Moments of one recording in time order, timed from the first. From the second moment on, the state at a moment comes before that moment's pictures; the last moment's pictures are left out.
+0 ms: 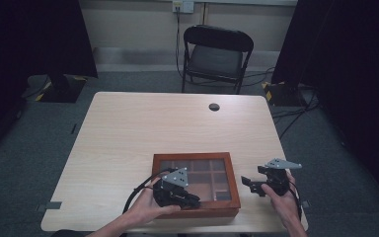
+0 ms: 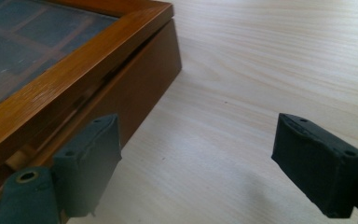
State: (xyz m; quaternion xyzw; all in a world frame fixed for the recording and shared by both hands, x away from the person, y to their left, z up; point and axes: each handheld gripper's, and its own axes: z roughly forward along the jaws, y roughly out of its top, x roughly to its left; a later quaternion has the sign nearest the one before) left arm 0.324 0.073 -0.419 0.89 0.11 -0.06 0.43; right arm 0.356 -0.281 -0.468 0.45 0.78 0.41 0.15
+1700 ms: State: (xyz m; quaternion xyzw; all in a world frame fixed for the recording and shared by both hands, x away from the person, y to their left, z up) left arm 0.326 0.135 -0.406 0.86 0.16 -0.02 0.48; right arm 0.337 -0.260 -0.461 0.37 0.80 0.45 0.11
